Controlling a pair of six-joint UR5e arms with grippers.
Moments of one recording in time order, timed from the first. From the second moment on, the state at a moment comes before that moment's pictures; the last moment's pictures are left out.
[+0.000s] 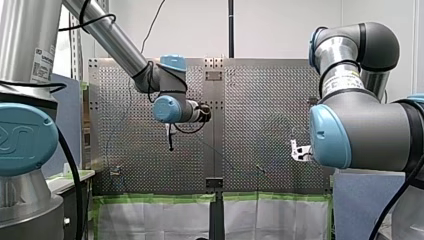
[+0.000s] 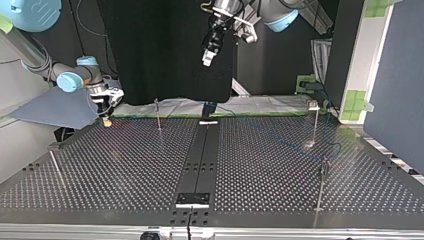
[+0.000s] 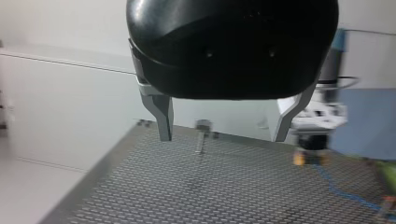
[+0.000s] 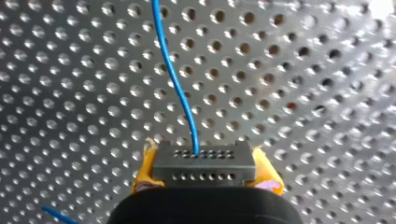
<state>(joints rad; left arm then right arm) -0.79 -1.71 -2.18 -2.40 -1.94 -1.76 1.56 -0.67 1.48 -0.64 1.10 1.44</state>
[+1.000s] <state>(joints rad) -0.74 -1.80 -2.36 -2.23 -2.03 -1.73 1.56 -0.83 1.63 -0.67 1.14 1.44</state>
